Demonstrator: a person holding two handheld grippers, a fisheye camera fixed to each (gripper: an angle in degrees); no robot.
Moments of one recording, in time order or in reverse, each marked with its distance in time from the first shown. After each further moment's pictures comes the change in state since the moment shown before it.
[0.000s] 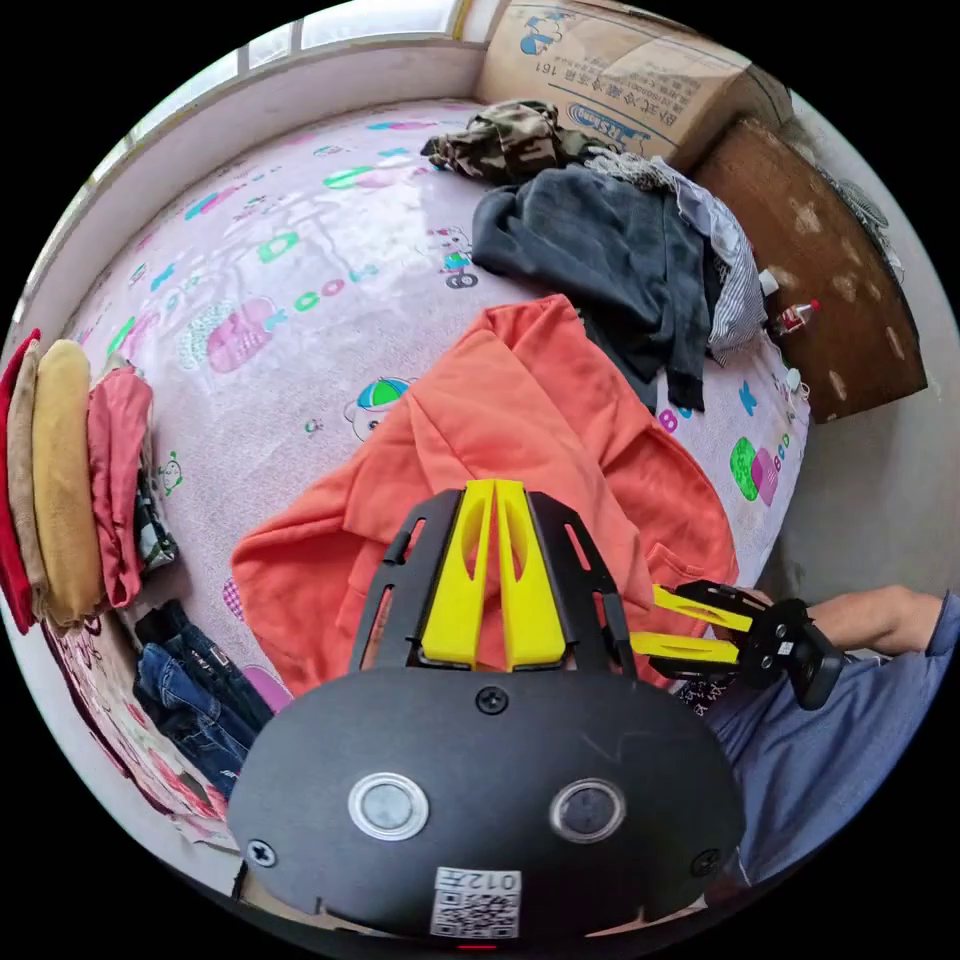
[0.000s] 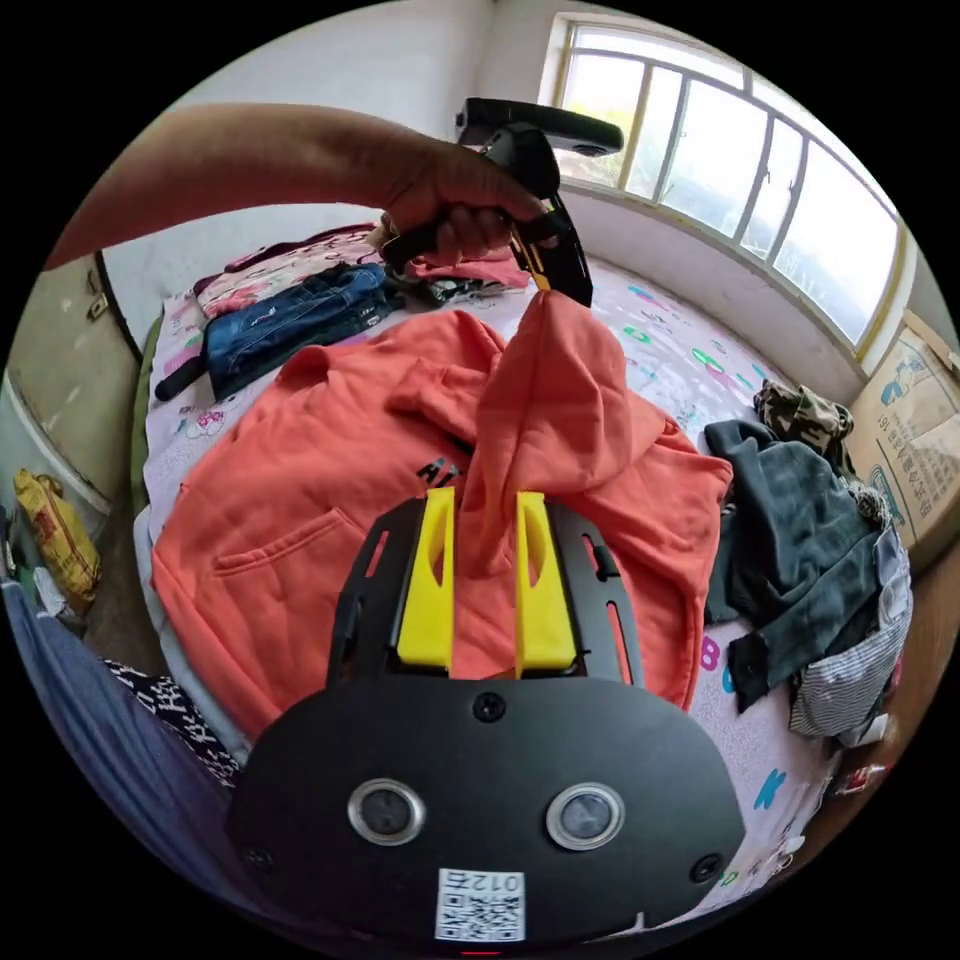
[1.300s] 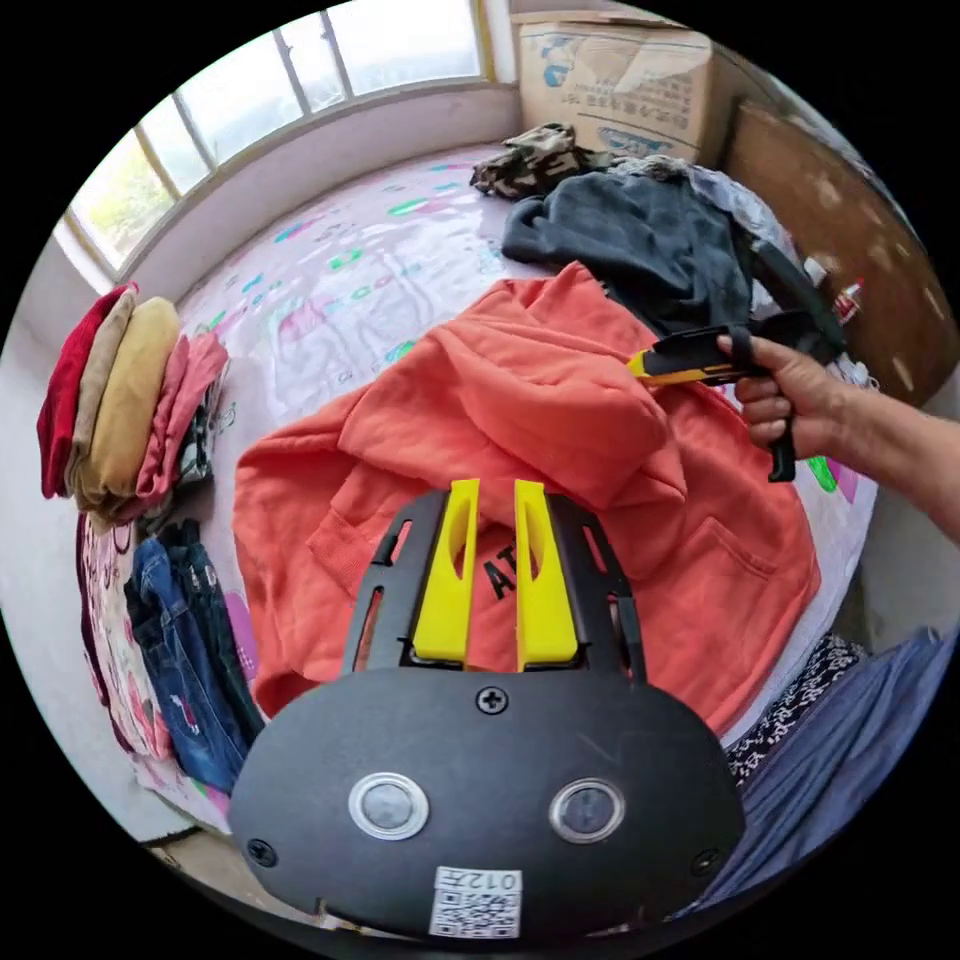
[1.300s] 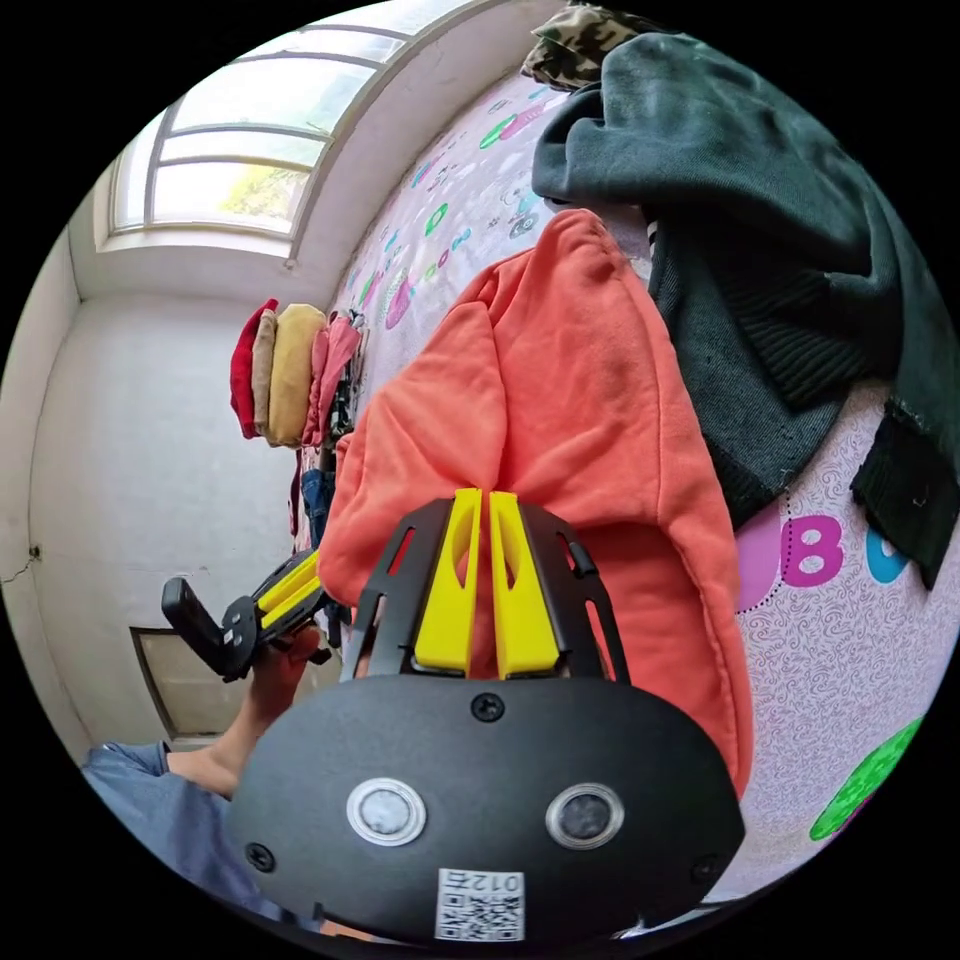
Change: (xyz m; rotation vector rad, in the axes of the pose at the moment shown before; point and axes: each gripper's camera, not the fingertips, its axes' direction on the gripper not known) left arm 0.129 0.080 0.046 0.213 -0.279 -0.052; right arm 0.357 0.144 0.073 -0.106 -0.614 0.966
